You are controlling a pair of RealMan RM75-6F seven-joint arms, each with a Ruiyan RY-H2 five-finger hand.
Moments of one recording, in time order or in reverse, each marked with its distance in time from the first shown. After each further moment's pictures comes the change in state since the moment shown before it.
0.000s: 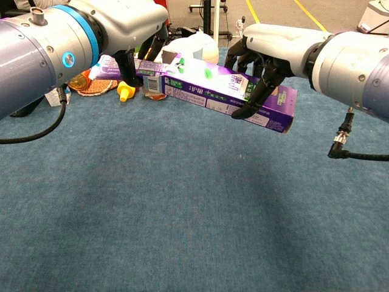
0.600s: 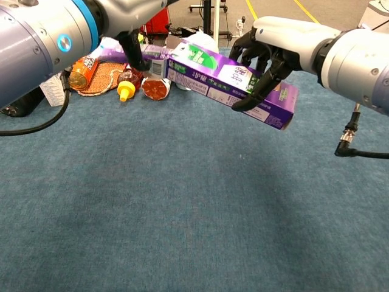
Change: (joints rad) left arm 0.003 0.005 -0.006 -0.023 0.097 0.020 -0.060; right arm -0.044 0.017 0.006 0.026 -0.072 -0.041 0.162
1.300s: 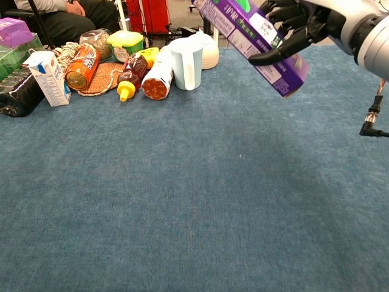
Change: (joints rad) left arm 0.169 0.483 -0.188 -0.306 0.074 0.036 -0.332; right arm -0.127 0.052 0.037 0.221 -0.313 -0.107 0.619
